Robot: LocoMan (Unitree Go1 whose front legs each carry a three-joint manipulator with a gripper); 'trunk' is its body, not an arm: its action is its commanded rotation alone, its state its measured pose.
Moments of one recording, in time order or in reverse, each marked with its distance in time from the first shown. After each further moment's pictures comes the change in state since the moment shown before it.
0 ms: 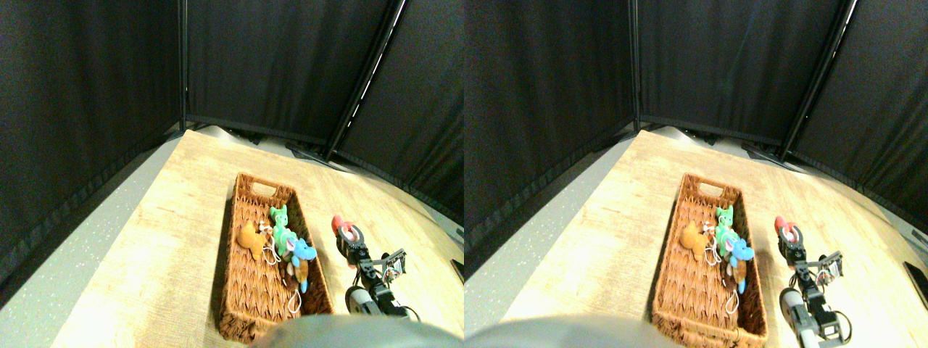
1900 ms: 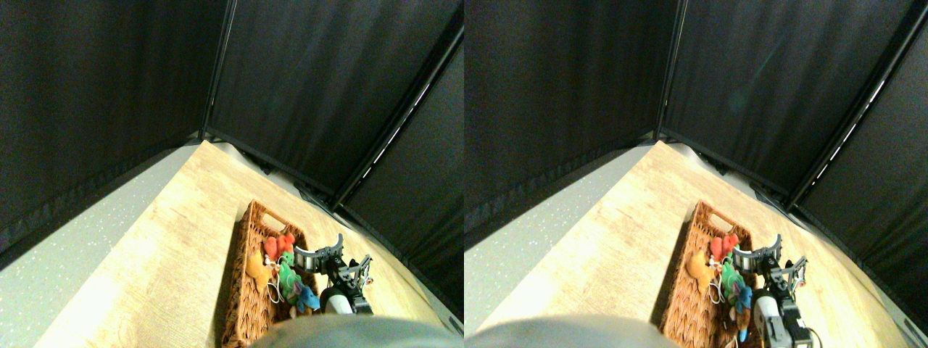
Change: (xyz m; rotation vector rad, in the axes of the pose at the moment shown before) right arm -0.023 0.081 -0.096 -0.203 0.427 0.110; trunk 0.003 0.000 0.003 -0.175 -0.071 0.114
